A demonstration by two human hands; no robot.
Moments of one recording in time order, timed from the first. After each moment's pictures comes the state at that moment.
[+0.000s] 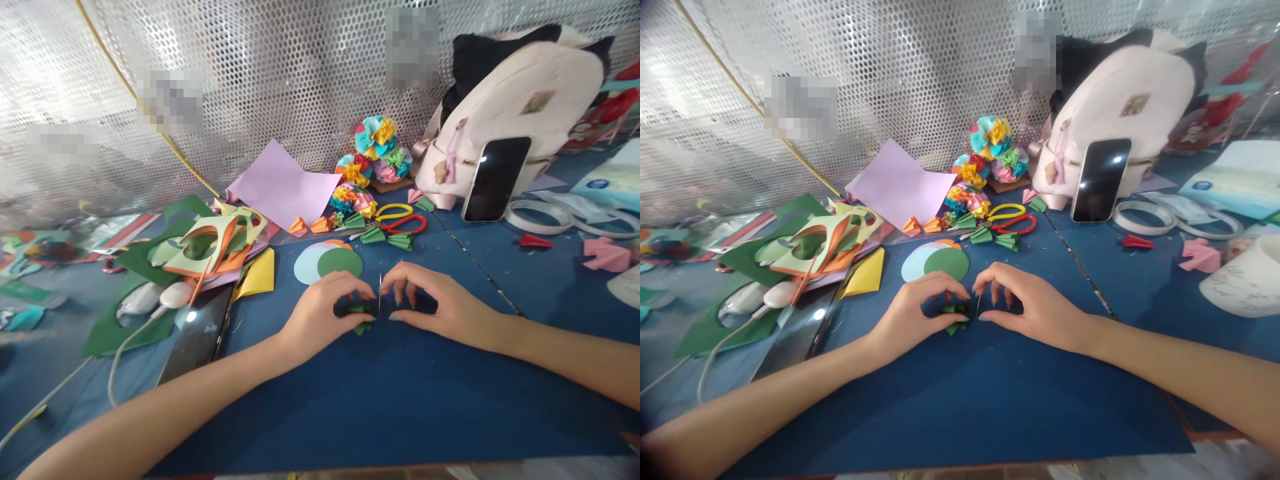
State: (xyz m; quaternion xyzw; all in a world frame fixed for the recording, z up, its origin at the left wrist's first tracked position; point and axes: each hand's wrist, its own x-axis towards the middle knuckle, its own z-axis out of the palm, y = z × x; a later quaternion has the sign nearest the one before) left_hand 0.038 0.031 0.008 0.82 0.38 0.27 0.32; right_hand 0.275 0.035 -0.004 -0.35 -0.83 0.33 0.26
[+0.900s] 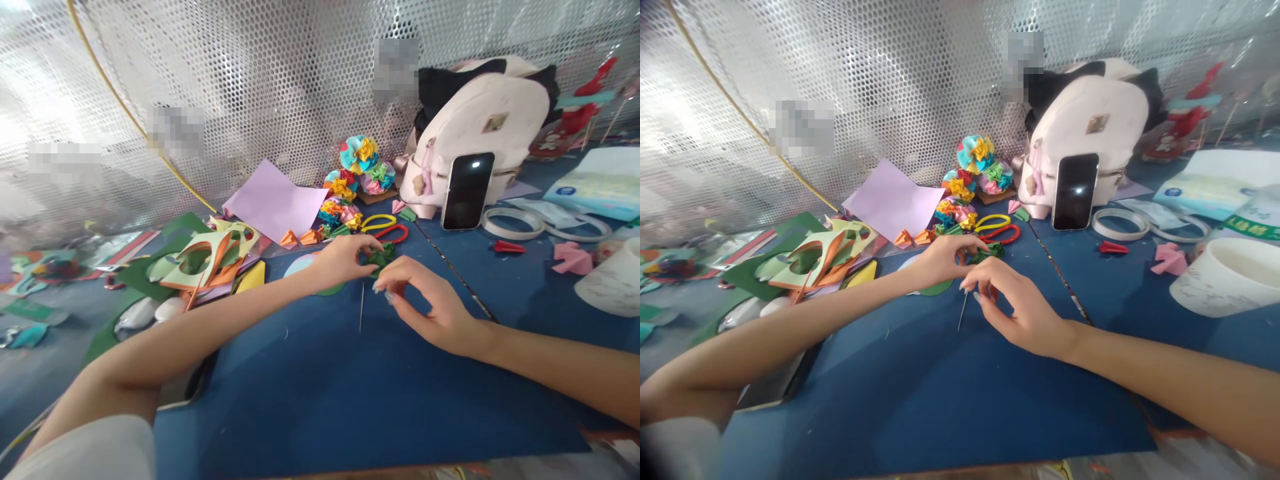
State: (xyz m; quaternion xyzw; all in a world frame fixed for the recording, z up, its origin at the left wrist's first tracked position) left_hand 0.101 0.121 0.028 0.89 0.36 0.18 0.22; right_hand 0.283 0.030 -0.001 -0.28 -0.81 0.25 0.45
